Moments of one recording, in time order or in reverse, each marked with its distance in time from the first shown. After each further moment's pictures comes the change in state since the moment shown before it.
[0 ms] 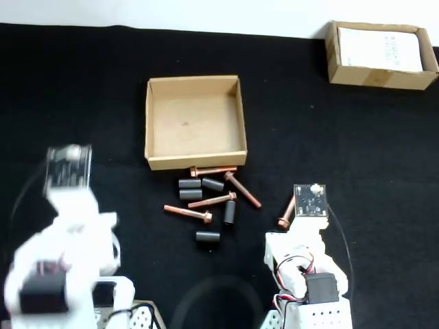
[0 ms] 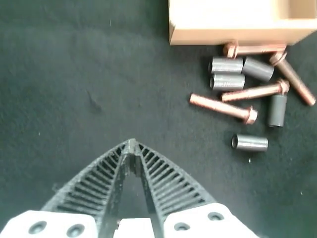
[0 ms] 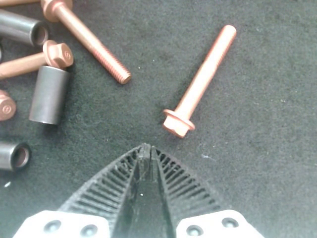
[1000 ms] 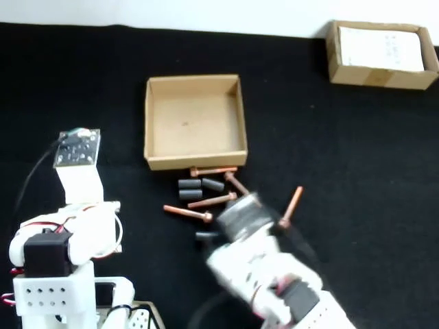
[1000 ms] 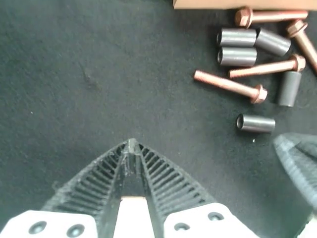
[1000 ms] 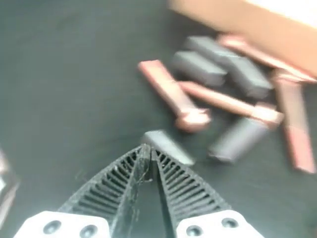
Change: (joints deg) left arm 0.0 6.9 0.4 0.1 0.0; right arm -43.8 0.1 -1.2 -14.9 0.0
